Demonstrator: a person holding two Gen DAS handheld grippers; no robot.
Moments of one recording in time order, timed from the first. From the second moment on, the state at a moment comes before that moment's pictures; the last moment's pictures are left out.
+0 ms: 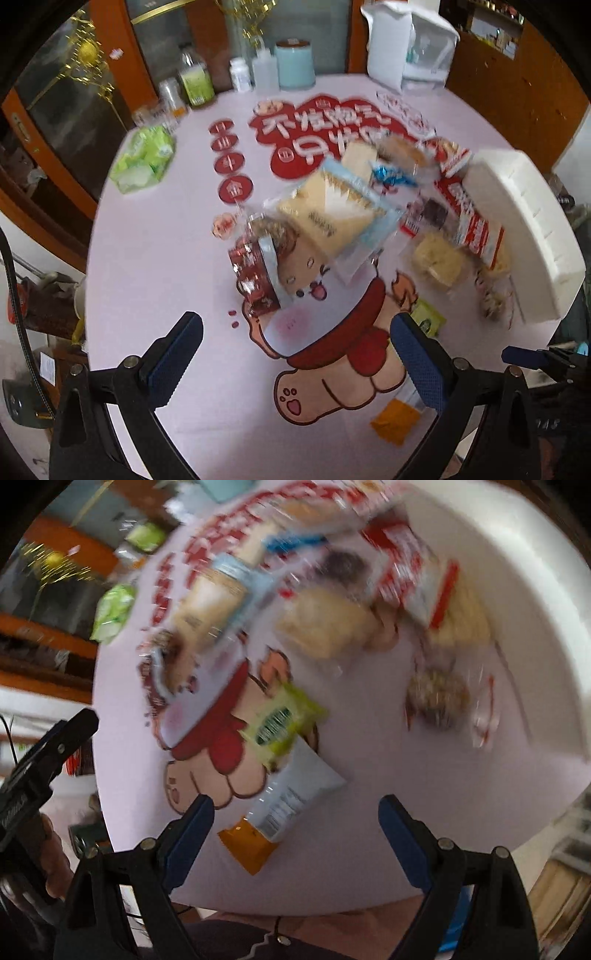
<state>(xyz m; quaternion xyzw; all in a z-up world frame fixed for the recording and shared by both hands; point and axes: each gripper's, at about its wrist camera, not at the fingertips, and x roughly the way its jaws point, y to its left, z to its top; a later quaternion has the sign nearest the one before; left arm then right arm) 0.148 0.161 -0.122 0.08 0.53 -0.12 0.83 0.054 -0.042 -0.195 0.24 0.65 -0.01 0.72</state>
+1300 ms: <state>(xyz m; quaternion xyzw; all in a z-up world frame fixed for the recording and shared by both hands) 0.146 0.043 -0.229 0.16 0.61 -0.25 0.74 0.022 -0.081 -0.213 0.17 0.62 -0.12 0.76</state>
